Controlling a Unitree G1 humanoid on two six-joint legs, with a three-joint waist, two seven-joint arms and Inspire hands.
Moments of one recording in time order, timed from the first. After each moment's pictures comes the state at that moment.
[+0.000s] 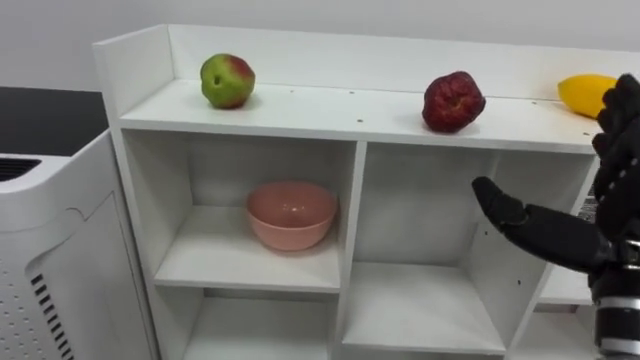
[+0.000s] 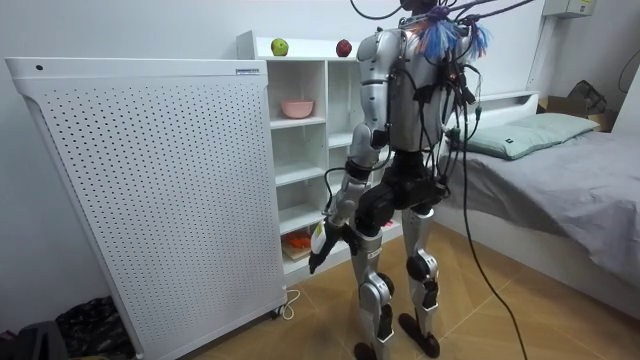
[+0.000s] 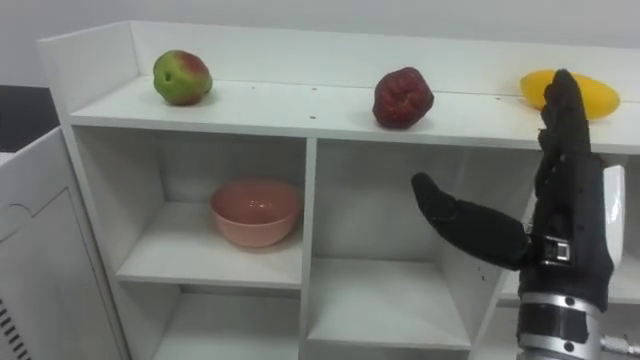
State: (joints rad) left arm 0.20 0.20 0.00 1.10 0.47 -0.01 0.14; right arm -0.19 -0.32 -0.05 -0.23 0.04 -0.19 -0.42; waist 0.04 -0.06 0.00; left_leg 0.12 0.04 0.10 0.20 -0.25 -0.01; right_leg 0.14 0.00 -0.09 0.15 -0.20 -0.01
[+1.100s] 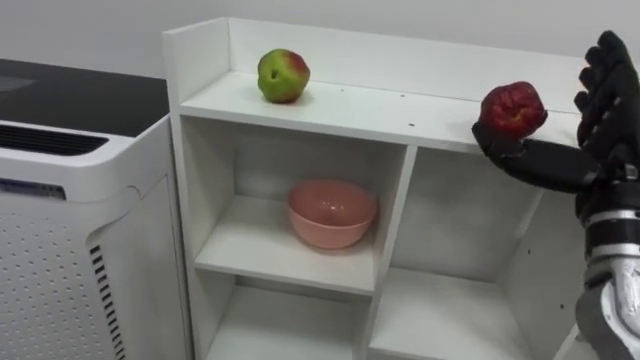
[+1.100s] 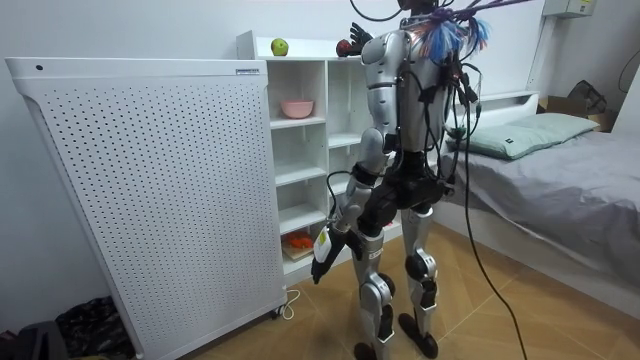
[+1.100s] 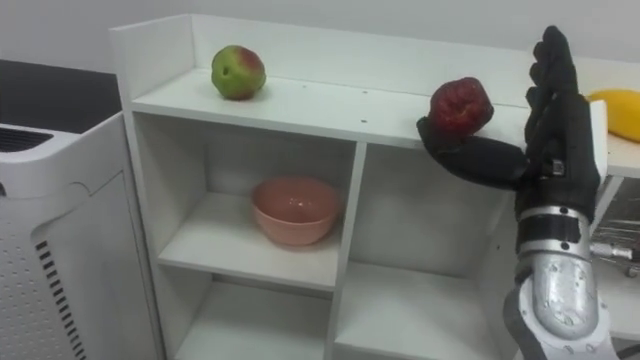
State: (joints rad) left arm 0.23 0.22 0.04 1.00 0.54 0.06 0.10; right arm -0.51 -0.43 -0.05 0.12 0.21 -0.11 -0.34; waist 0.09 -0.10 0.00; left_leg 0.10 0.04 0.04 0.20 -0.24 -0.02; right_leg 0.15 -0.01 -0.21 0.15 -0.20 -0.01
